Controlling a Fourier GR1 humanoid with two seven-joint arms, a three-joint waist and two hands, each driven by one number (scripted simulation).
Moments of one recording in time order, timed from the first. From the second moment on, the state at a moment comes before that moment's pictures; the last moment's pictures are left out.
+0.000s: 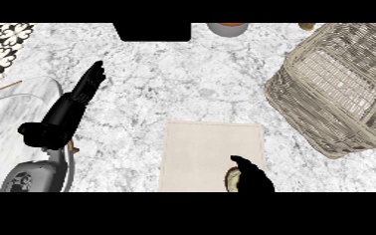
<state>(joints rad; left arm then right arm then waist) -0.15 0.22 0.01 -1.58 -0.04 -0.17 0.01 0.22 -0.03 0.64 -1.66 1.11 -0.14 0.88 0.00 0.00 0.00</state>
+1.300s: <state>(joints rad) -0.19 0.20 0.03 -1.60 -0.04 -0.22 0.03 -0.33 -0.01 0.51 -1.36 1.06 -0.16 1.04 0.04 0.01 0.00</state>
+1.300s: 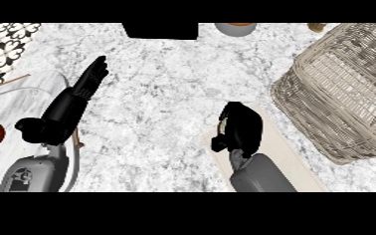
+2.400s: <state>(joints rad) -0.16 0.20 0.04 -1.59 -0.05 -0.21 0.01 -0.77 -0.01 0.38 -1.51 1.29 -0.37 1.20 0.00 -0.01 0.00</state>
